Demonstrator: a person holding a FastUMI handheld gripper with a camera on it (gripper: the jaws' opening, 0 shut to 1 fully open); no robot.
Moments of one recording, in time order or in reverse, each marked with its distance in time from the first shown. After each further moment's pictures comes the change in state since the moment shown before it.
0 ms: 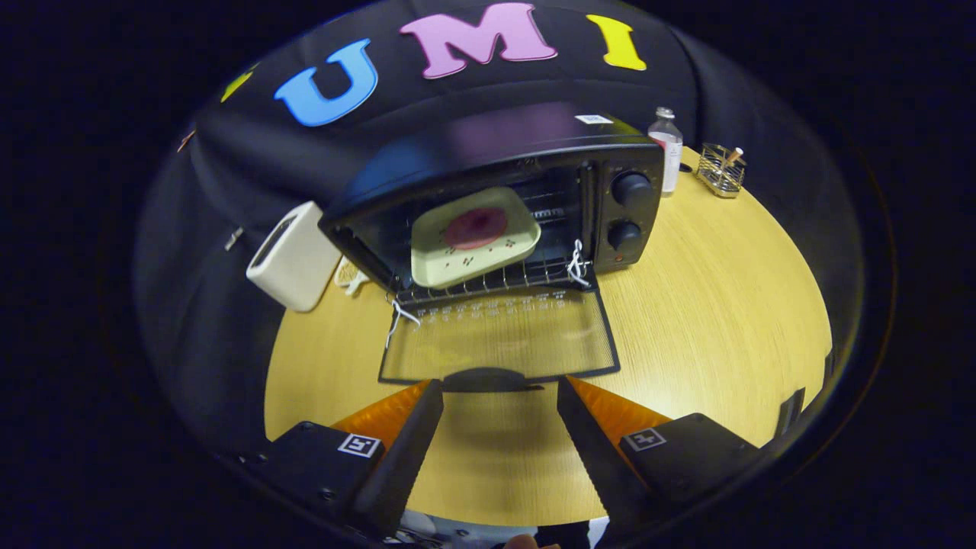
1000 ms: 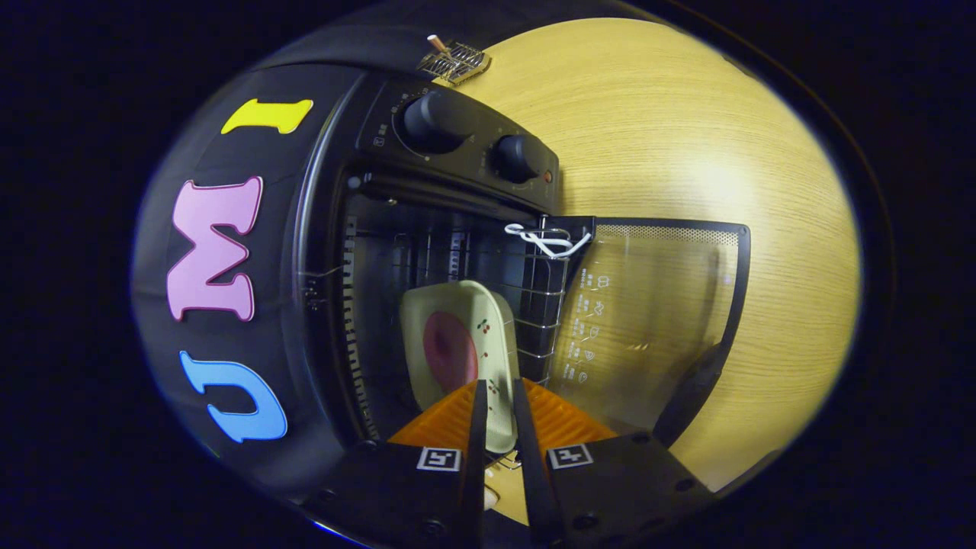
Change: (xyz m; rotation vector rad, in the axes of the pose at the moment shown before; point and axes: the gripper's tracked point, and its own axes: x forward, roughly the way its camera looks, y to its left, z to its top) arm 0.094 0.015 0.112 1.341 -0.172 -0.011
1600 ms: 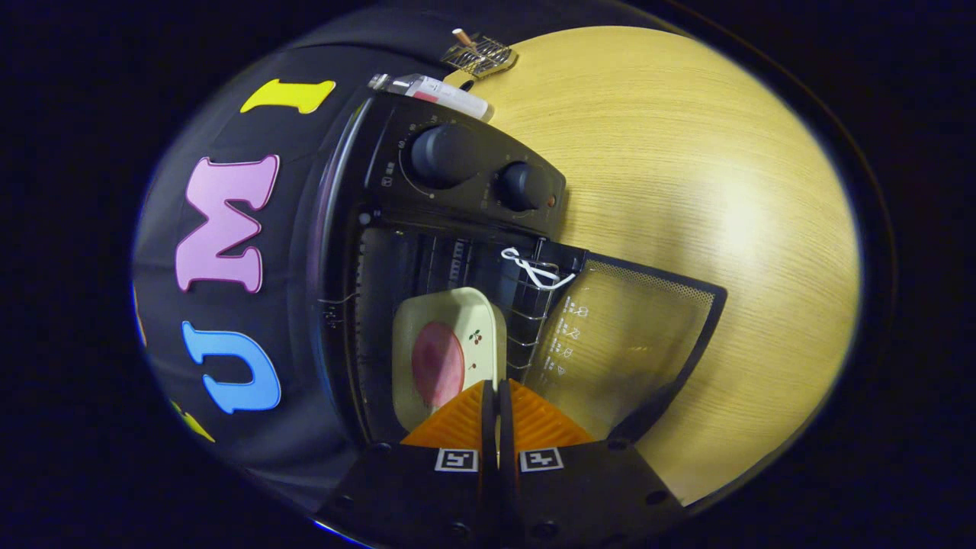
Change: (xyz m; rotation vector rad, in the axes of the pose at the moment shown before) arm -0.013 -0.016 0.021 -0.077 0.030 -0.012
